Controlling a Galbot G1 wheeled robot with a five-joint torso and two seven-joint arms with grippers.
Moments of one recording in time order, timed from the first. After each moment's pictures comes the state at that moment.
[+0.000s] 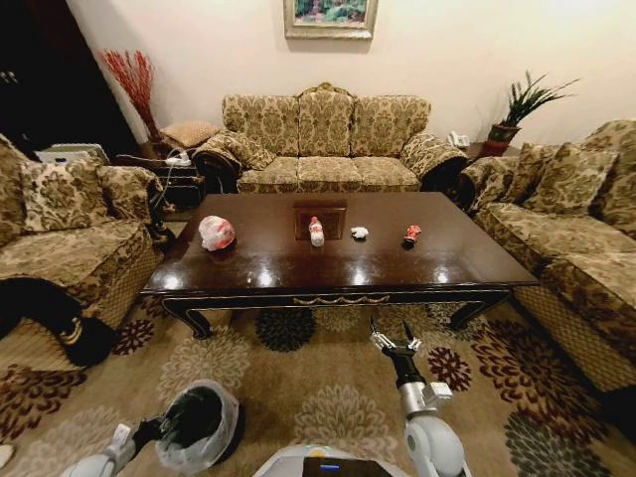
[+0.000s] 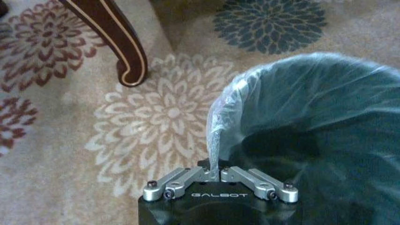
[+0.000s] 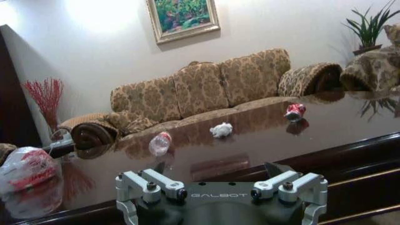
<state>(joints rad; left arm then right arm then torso) 1.35 -0.98 -0.73 -0.77 -0.07 -0.25 0.58 -1.62 1.50 0.50 1.98 0.29 0.14 -0.06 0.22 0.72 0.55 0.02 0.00</state>
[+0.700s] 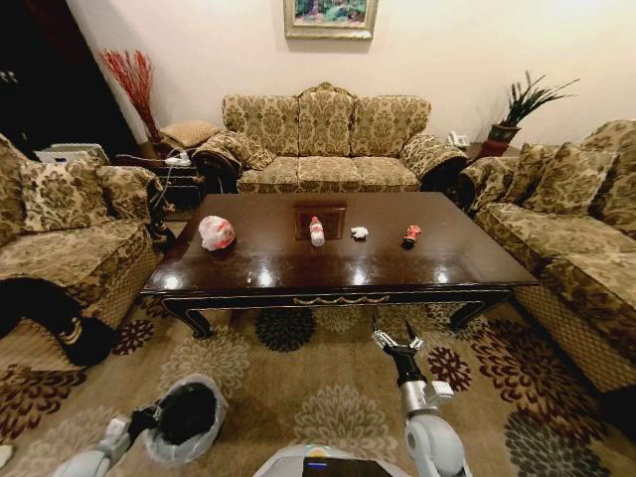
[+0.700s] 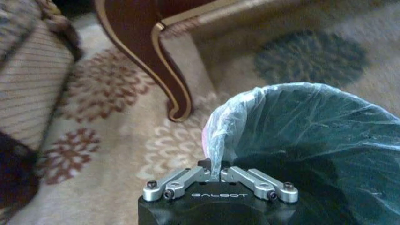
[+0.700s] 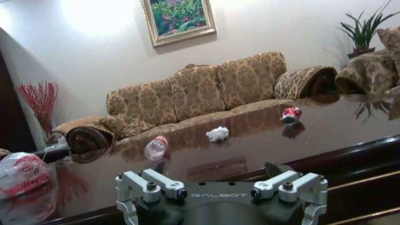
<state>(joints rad) 1.54 -0.98 -0.84 -1.08 -0.20 -0.20 0.43 -1.60 1.50 0.51 1.99 0.31 0.13 -0.05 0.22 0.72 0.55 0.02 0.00</state>
